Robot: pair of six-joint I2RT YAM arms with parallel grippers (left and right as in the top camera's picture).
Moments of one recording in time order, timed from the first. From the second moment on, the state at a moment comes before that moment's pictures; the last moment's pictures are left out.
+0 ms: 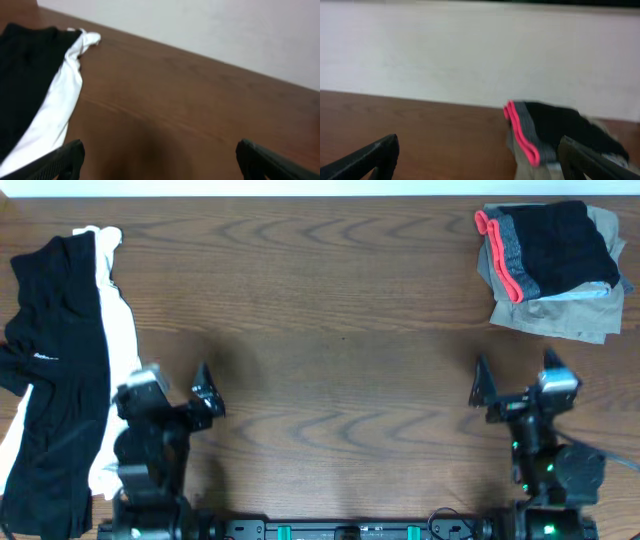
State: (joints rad) left arm 0.04 0.44 0.46 -0.38 -0.03 -0.28; right arm -0.04 0.38 0.32 0.09 -0.16 0.01
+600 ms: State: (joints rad) left arm 0.04 1.20 1.33 -0.99 0.00 -0.17; right arm -0.04 1.34 1.28 -0.67 -0.48 -0.05
